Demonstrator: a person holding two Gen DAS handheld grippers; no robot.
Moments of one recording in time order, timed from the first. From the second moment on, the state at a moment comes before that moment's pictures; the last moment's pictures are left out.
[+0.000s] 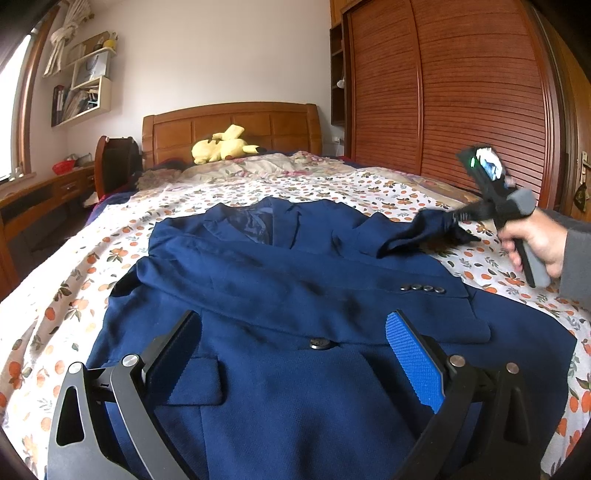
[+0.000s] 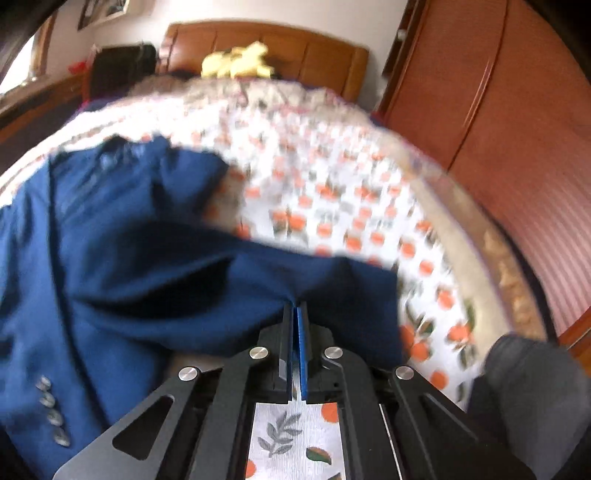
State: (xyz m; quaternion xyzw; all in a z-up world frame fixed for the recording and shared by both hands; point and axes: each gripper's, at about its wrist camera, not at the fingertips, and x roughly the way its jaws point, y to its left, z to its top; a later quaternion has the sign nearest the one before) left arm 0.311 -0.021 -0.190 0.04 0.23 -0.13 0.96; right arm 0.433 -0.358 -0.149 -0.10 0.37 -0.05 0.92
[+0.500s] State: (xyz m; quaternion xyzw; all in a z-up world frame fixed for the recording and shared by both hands) left arm 0.291 0.017 -0.179 0.01 0.24 -0.13 0.96; right arm 0.343 -0.204 -0.049 -0.13 0.26 0.15 0.95
